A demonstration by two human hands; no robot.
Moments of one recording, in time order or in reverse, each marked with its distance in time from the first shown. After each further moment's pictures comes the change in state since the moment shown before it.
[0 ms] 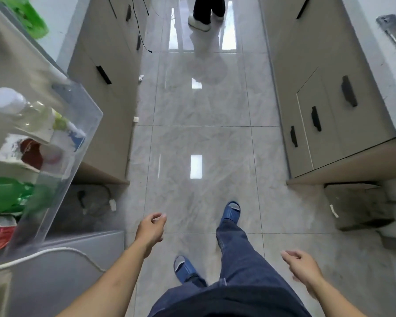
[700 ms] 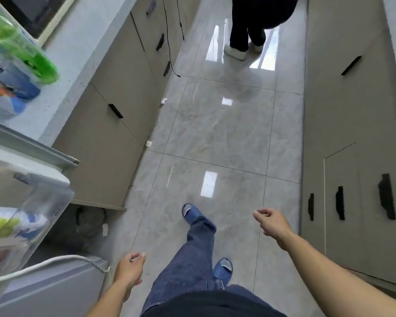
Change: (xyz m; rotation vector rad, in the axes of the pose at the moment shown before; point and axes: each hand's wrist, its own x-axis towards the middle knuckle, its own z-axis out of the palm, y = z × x) left_hand 0.071 0.133 0.049 -0.123 0.261 -0.330; right_hand 0.158 -0.419 -0.045 -0.098 -0.246 -0.379
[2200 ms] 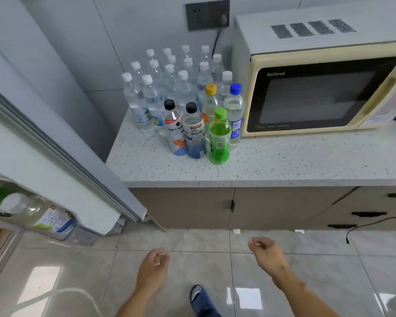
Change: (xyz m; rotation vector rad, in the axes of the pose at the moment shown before) left_hand 0.034 0.386 -0.024 -0.916 0.693 -0.288; right_hand 0.208 -0.583 0.246 -0.893 -0.803 -0.748
